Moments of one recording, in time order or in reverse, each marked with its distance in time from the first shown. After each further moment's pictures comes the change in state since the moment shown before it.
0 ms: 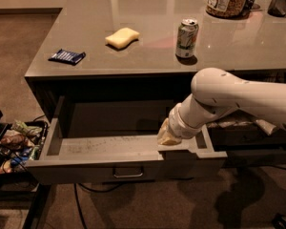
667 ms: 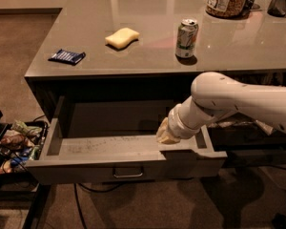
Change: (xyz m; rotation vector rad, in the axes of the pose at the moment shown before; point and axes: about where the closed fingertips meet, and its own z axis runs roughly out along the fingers) arm 0.004 -0.011 0.010 0.042 -0.016 -0.020
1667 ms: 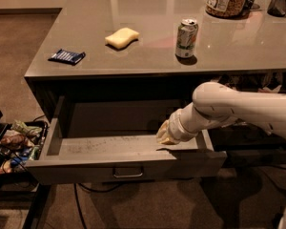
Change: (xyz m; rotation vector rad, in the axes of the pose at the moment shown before) arm 0.023 -0.020 0.035 0.047 -0.049 -0.018
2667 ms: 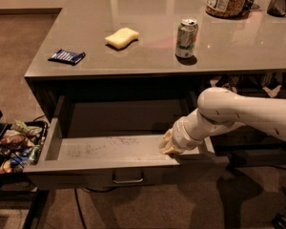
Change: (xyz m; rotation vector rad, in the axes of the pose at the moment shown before) arm 0.008 0.034 0.001 -0.097 -0.023 0.014
